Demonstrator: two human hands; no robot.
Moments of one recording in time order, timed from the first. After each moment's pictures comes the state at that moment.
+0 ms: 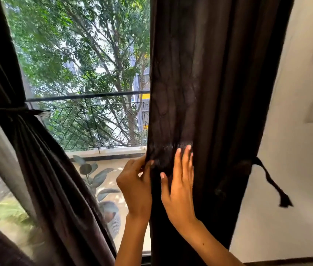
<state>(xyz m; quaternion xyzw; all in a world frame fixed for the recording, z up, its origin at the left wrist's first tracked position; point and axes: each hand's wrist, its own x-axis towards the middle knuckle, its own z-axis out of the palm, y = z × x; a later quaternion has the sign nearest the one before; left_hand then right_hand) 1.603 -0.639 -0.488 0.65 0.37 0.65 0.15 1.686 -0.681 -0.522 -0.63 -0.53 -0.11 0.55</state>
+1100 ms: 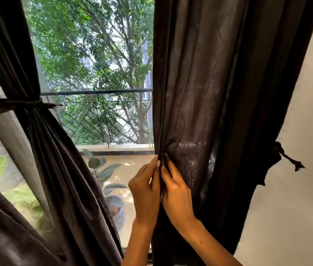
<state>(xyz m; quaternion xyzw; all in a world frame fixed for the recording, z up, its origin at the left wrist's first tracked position) 1.615 -0.648 -0.505 0.65 0.34 0.67 0.15 1.693 -0.667 -0.539 -0.60 -0.62 -0.11 0.49</state>
